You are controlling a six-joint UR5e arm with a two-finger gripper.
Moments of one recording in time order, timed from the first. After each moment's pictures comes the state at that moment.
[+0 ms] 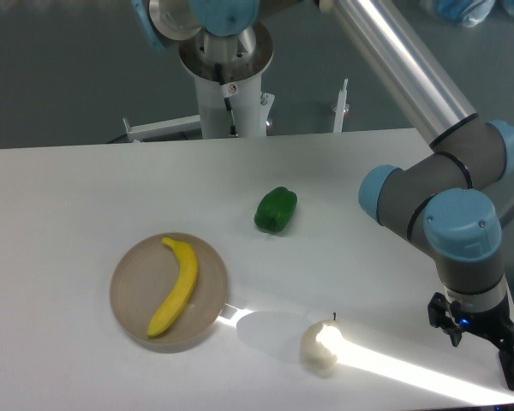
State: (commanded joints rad) arm 2.38 -2.38 -0.97 -0.86 1.73 1.23
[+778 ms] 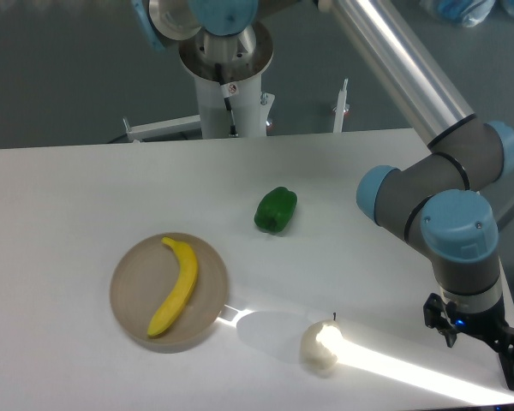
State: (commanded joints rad) arm 2.37 -2.37 -1.00 -0.87 1.72 1.23
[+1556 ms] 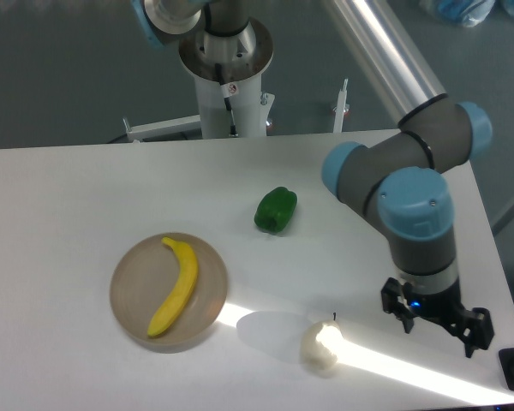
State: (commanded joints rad) arm 2.29 -2.21 -1.19 -0.88 1.70 1.04
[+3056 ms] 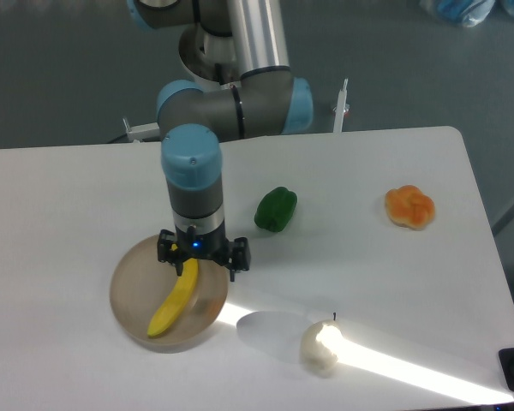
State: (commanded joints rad) arm 1.96 -1.95 -1.78 -0.83 1.54 0.31
